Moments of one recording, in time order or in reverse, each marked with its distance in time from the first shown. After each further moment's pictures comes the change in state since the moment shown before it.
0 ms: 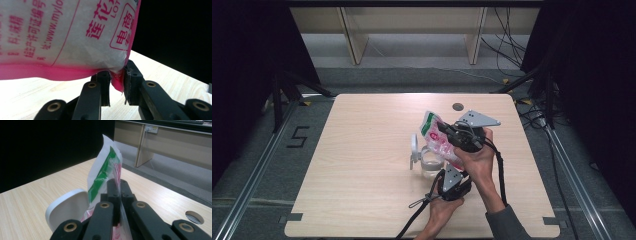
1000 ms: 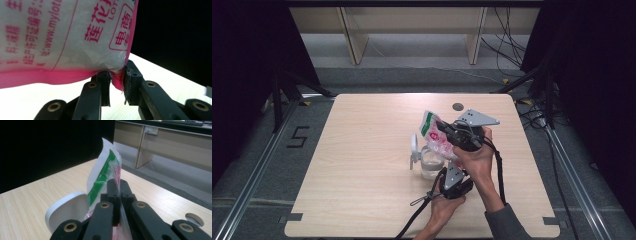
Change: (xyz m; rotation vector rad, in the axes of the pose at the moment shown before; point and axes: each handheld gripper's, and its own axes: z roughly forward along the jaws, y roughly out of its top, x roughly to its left) left arm -0.001 0.007 0.005 -0.007 -0.017 -0.001; right arm 0.002 0.002 0.001 -0.013 -0.008 0.007
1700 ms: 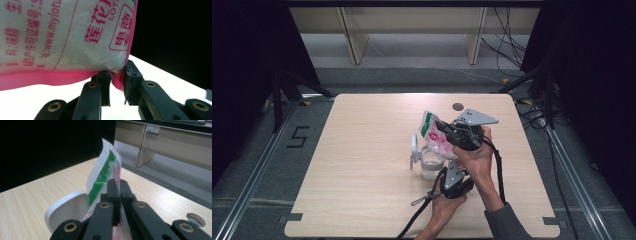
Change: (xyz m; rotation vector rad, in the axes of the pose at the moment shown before) left arm 0.000 -0.002 0.001 -0.013 0.008 -0.014; right arm -0.001 0.000 0.003 0.004 0.009 -0.008
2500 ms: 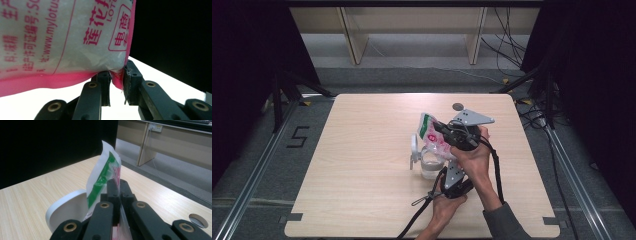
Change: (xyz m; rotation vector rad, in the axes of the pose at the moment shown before) left arm 0.000 0.000 0.001 -0.011 -0.001 -0.012; right arm 0.003 0.000 0.005 0.024 0.007 -0.016
